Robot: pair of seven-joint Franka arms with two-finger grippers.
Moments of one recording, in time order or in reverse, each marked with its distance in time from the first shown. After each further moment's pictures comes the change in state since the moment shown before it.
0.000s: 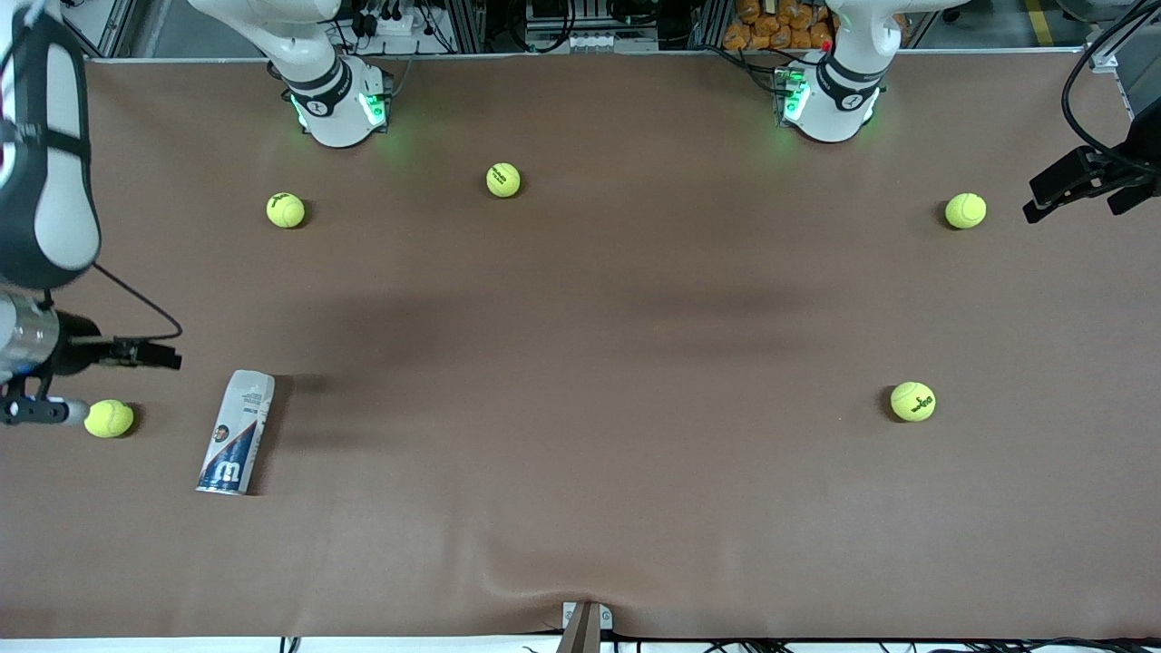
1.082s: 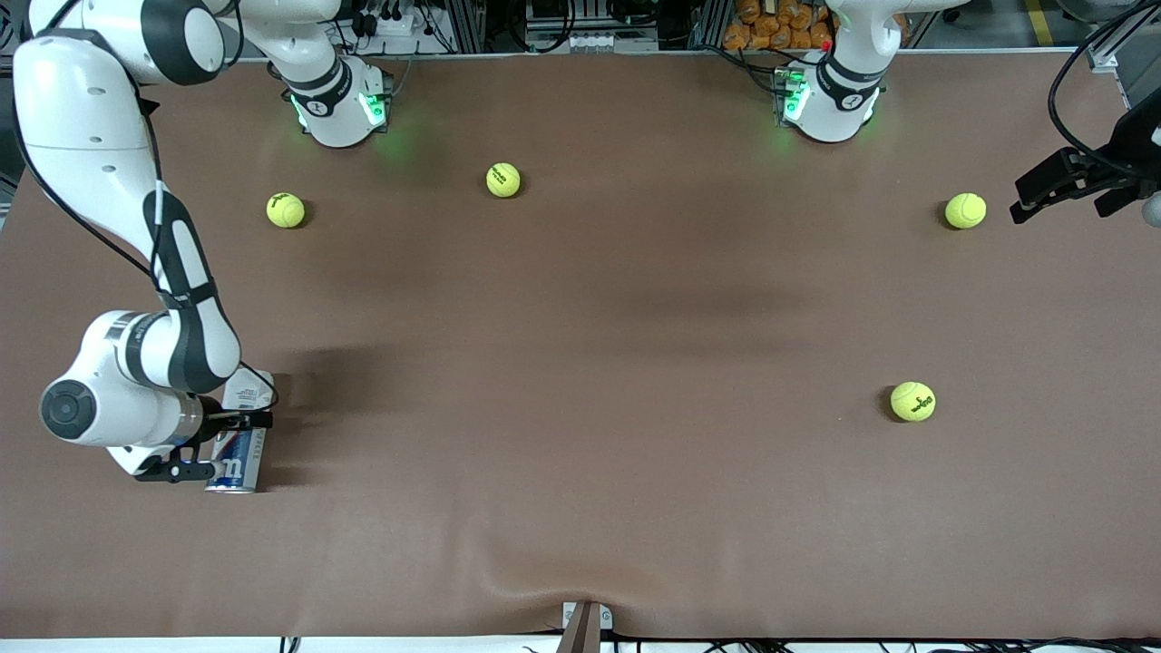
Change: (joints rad) left arm -0.006 0.003 -0.016 -0.007 0.000 0.000 0.000; right arm 0.020 0.378 0.012 0.001 0.000 0.340 -0.025
